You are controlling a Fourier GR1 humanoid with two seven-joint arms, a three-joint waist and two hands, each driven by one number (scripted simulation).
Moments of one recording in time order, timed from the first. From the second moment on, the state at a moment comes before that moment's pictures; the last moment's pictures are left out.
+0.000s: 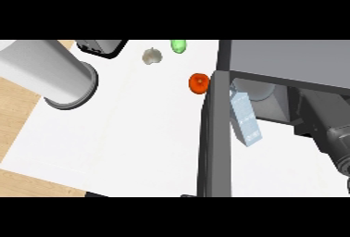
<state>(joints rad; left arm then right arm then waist) 0.32 0.28 0.61 -2.19 0.88 -0.61 0.25 -1.06 -0.38 -0.28 -0.08 0.09 -0.32 -0.73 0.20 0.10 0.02</state>
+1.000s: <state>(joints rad) 0.28 0.28 0.54 -2.14 0.82 -0.63 0.27 -1.13 -0.27 -0.21 -0.07 0.14 -0.40 -0.64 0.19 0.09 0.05</state>
